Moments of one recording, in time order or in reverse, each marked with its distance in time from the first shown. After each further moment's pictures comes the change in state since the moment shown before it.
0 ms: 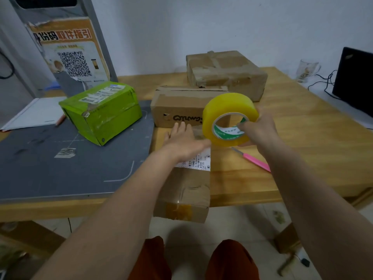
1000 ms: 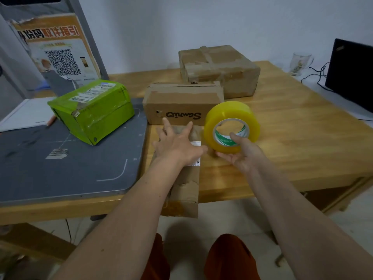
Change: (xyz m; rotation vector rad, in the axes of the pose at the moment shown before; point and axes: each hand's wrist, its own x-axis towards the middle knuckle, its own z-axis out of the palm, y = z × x) left_hand 0.004 0.004 0.026 0.154 0.097 -0.179; right_hand -0.028 0.052 0.021 0.890 -0.084 0.536
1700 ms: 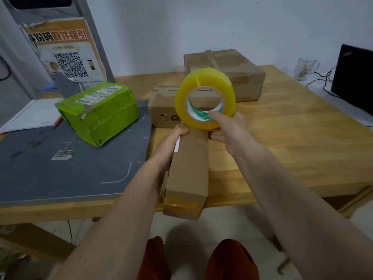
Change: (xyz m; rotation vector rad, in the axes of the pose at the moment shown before) left_hand -0.005 -0.034 -0.015 -1.480 -0.260 -0.001; right_hand -0.015 -0.019 0.075 -0.482 -0.019 -0.351
